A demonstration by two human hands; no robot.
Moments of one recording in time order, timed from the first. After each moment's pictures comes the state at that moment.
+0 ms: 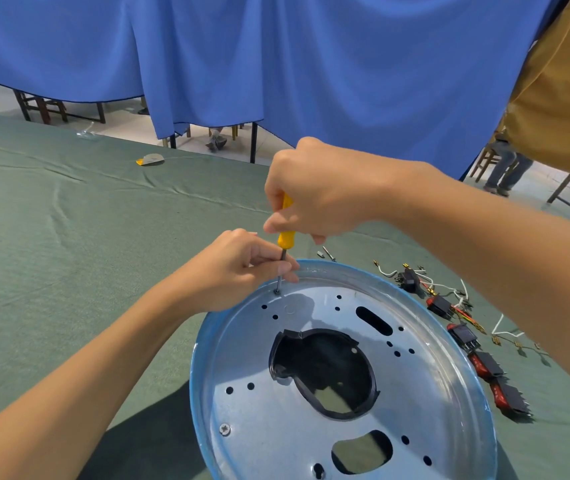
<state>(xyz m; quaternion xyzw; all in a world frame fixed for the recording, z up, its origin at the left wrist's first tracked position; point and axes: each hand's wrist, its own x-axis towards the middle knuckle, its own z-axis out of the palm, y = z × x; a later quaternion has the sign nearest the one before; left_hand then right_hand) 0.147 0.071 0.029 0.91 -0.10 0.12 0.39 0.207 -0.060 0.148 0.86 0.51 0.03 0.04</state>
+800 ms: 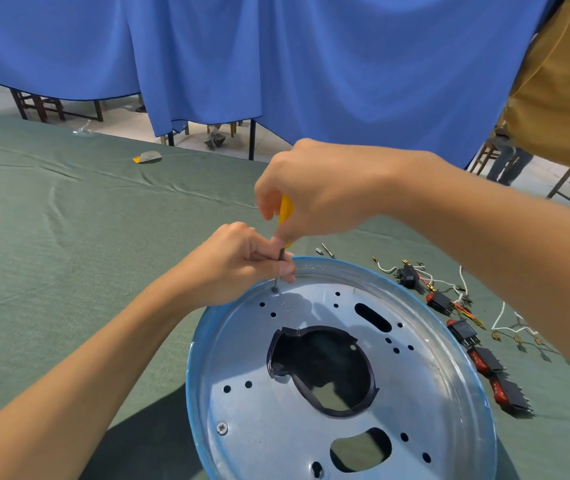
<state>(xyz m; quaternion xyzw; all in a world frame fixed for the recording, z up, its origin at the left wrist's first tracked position) 0.150 0.069 0.030 0.89 -0.10 0.10 0.43 0.205 -0.062 0.151 0.85 0.51 0.02 0.08</state>
